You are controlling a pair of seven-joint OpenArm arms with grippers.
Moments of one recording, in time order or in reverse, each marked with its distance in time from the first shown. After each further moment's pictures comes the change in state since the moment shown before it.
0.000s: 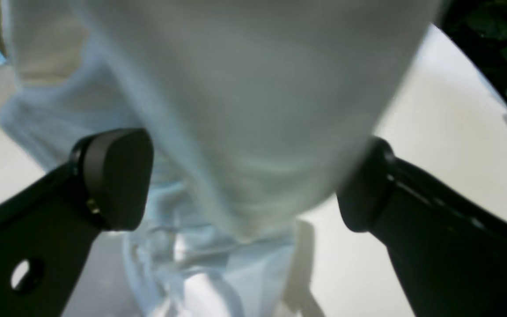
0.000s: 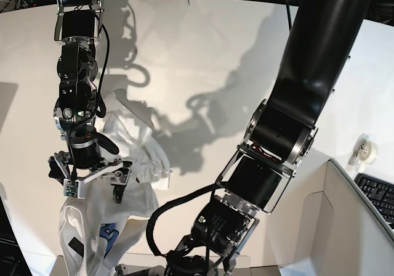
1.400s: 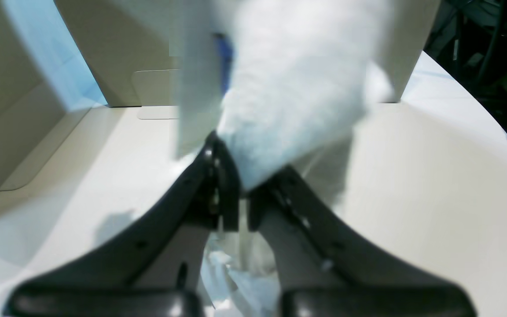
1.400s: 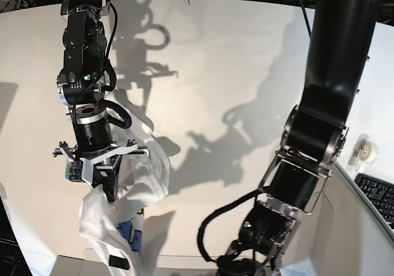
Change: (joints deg) left arm -0.1 -11.2 3.5 0.2 -0.2 -0.2 -0.3; right arm -7.4 -2.0 -3.9 19.1 -0.3 -0.3 -0.2
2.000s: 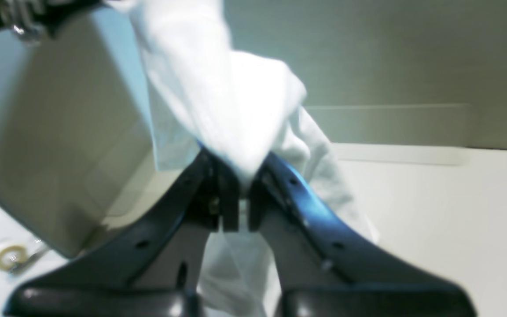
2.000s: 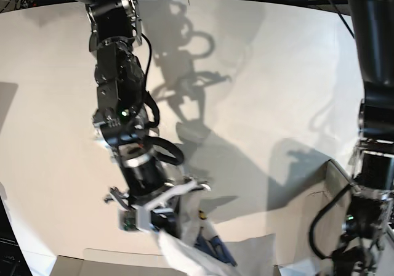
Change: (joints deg) left arm 0.2 -24.4 0.0 3.8 -0.4 -0.2 0.2; right arm 15.6 -12.0 -10.0 -6.7 0.1 -0.1 -5.7
